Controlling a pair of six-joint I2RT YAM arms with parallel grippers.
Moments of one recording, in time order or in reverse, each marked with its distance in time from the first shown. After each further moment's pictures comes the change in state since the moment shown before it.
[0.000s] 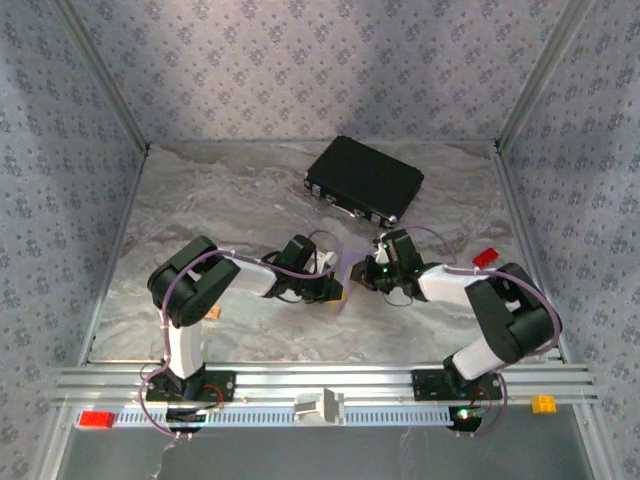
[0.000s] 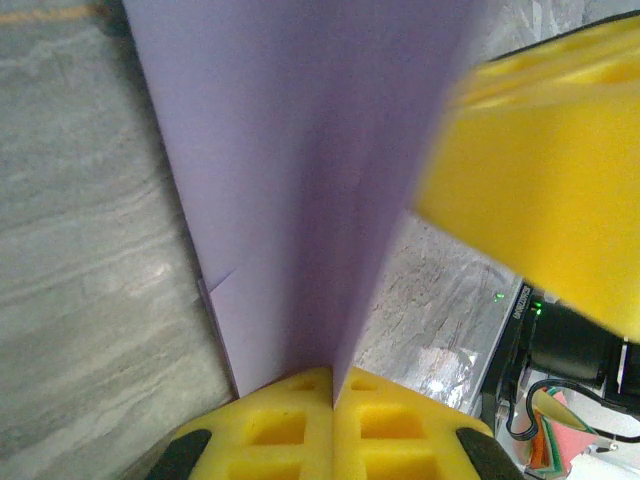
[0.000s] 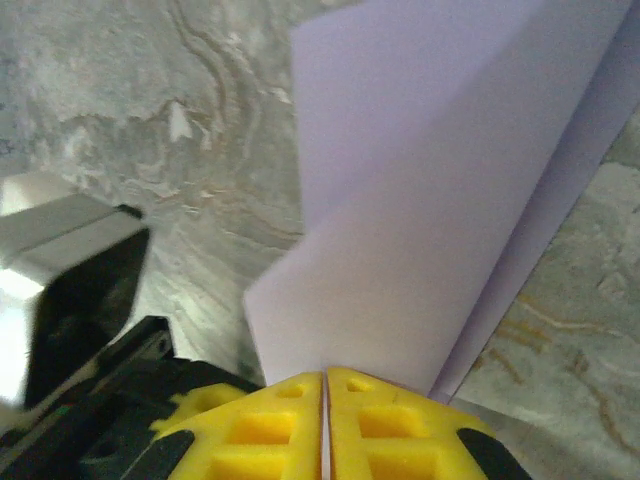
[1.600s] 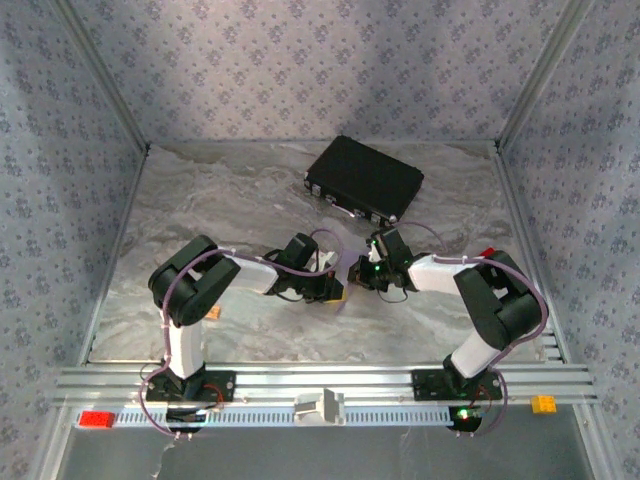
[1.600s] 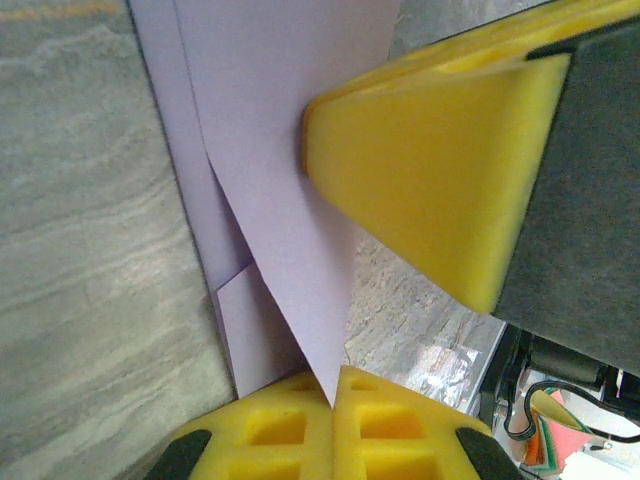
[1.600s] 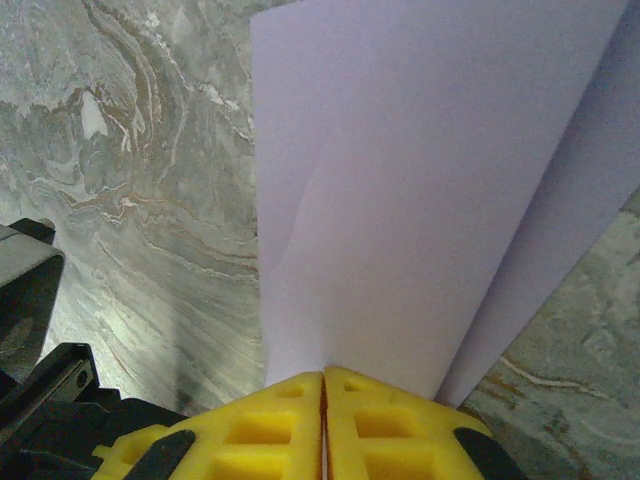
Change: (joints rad) left arm 0.000 0.006 0.032 -0.063 0.003 0.000; right arm 0.029 0.114 0.105 -0.136 0.076 -0.074
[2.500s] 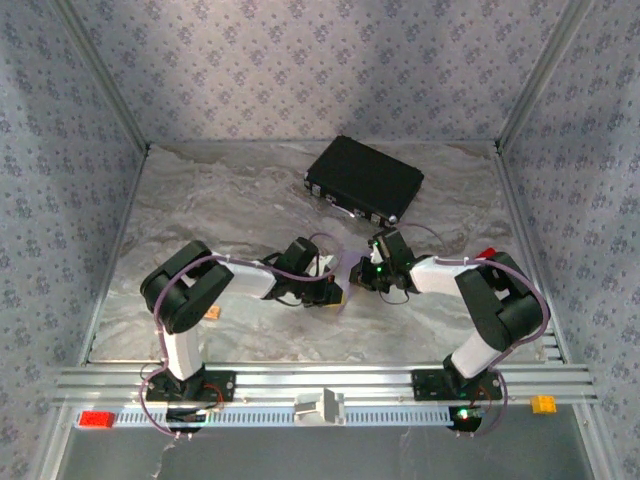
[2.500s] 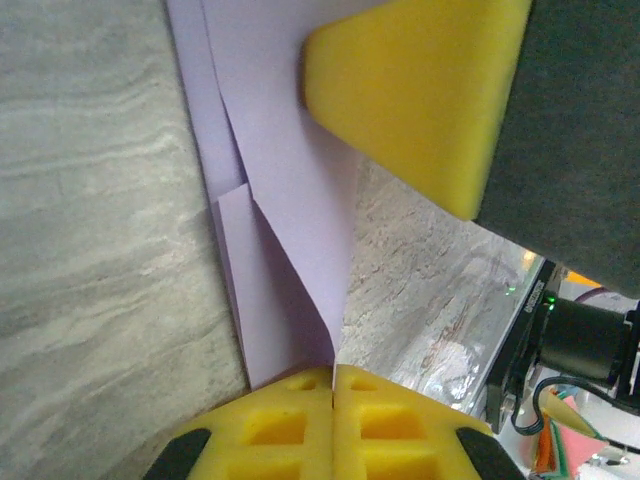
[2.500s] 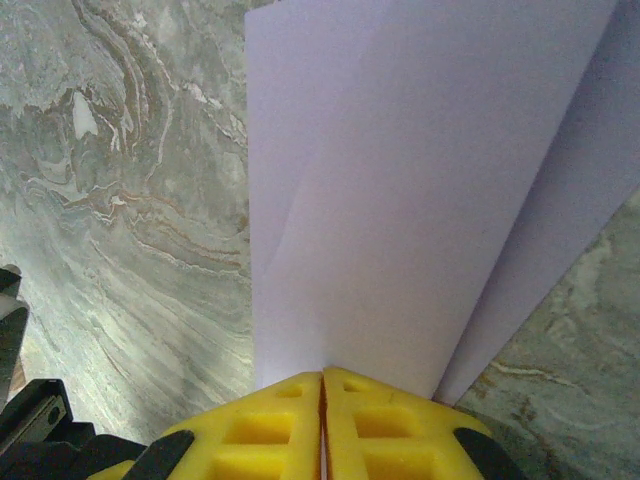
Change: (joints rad) left arm -0.029 -0.066 -0.039 -0.027 -0.049 -0.021; right arm -0.008 -0.010 -0.025 0.018 0.002 -0.003
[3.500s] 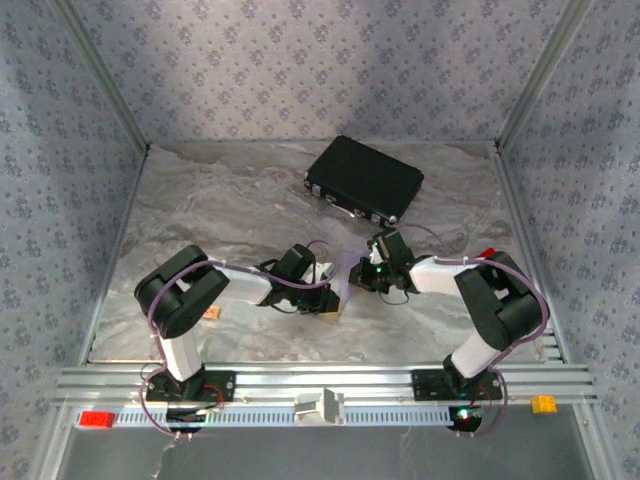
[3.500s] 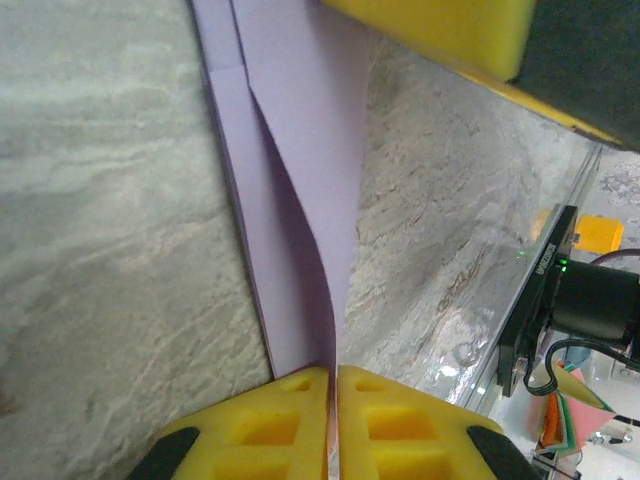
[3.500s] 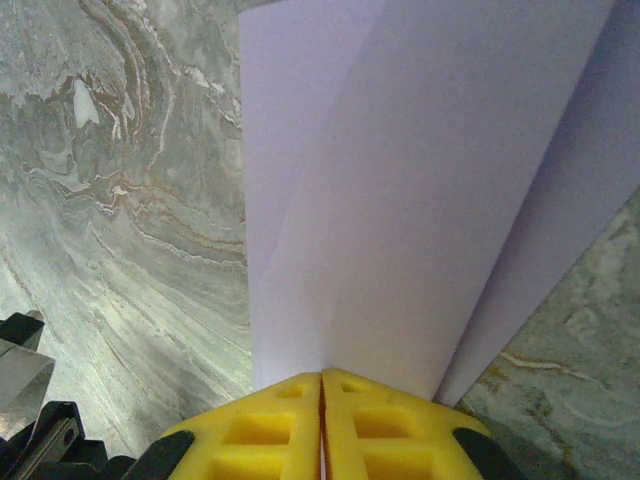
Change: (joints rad) left arm -0.019 -0.043 -0.068 -0.008 0.011 0.022; right arm 0.000 0.006 -0.001 0.000 -0.016 0.000
